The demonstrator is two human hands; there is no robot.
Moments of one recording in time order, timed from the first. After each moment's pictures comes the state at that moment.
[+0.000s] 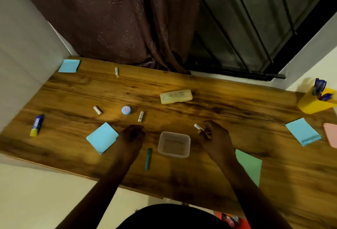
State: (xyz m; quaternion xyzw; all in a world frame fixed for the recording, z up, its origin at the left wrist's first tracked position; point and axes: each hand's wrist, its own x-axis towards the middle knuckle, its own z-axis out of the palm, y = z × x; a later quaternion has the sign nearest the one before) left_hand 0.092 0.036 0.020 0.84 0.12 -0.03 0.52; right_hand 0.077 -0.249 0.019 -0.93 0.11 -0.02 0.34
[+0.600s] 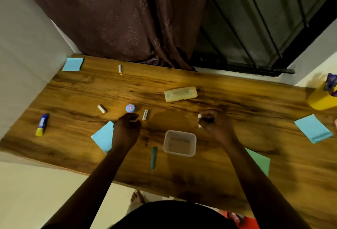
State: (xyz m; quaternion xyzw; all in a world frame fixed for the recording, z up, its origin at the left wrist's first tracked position) left_hand 0.140 0.068 0.005 0.89 0.13 0.01 0.43; right_hand 0.122 -0.244 0.027 -0.88 0.15 0.05 0.45
